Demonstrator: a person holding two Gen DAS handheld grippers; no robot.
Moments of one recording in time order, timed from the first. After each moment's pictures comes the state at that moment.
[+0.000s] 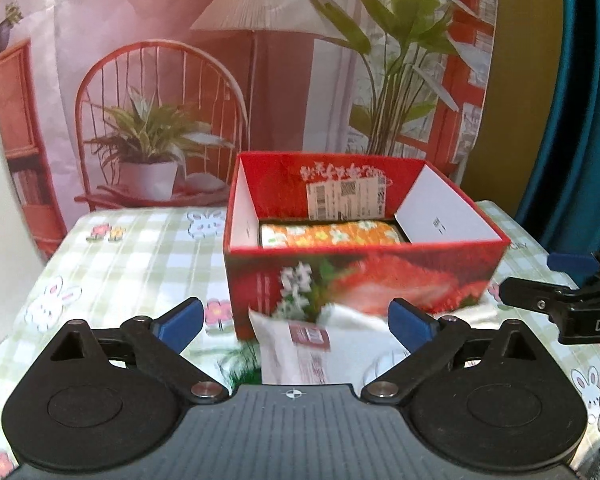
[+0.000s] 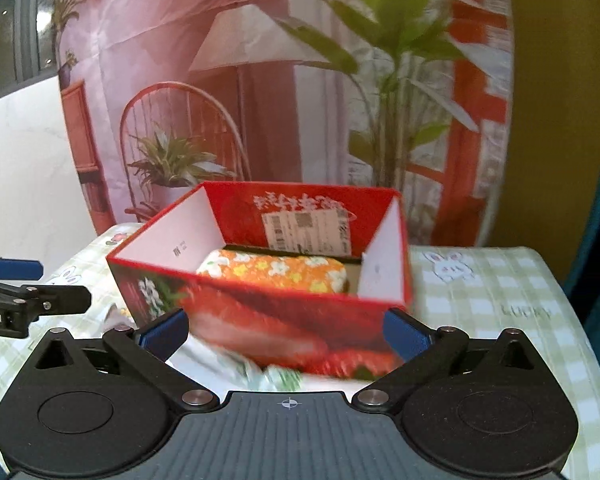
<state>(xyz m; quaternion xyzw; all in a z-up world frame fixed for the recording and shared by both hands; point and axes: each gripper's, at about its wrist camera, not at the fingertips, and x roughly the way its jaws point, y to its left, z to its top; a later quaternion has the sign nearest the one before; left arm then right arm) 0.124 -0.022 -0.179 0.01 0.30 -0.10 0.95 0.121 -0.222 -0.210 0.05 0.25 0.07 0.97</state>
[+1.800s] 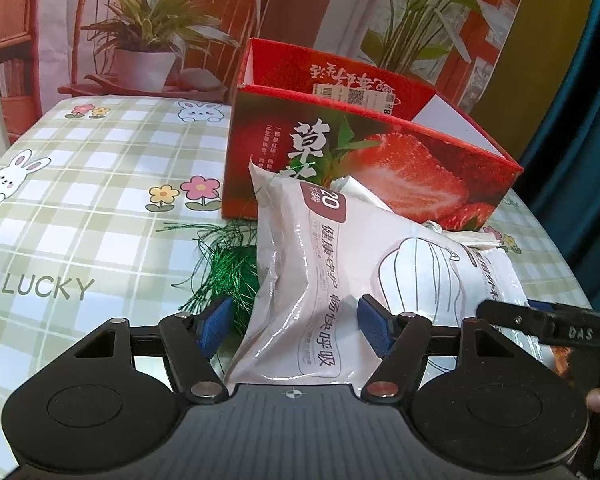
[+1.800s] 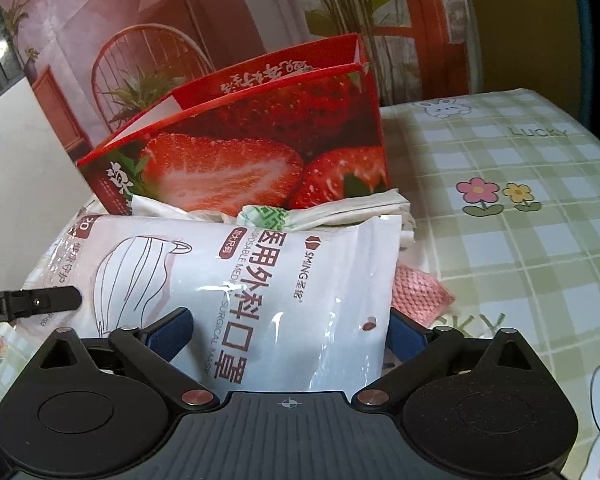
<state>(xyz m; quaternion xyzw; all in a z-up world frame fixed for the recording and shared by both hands) 0.118 0.004 -0.263 -0.06 0.39 -0.13 0.91 0.100 -0.247 -0.323 0.16 0.35 0.09 0.92</state>
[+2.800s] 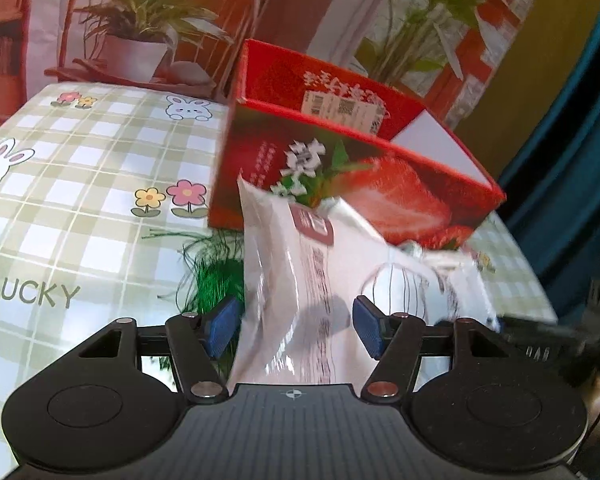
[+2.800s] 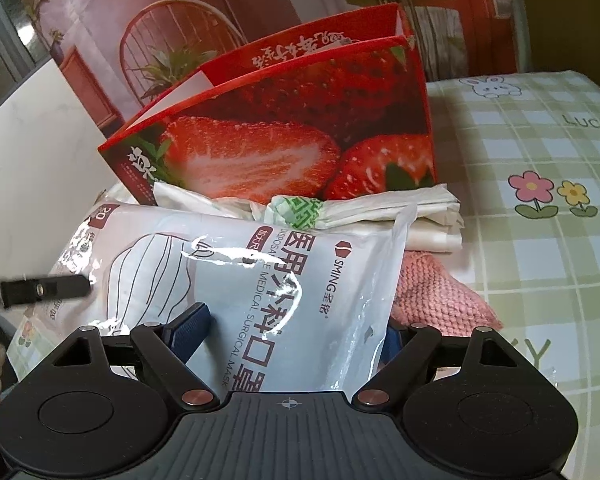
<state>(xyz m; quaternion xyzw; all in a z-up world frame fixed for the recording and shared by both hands) 0.135 0.020 -0.254 -0.12 0.40 -0.16 0.90 0.128 -0.245 -0.326 0.16 0.38 0.16 0.90</state>
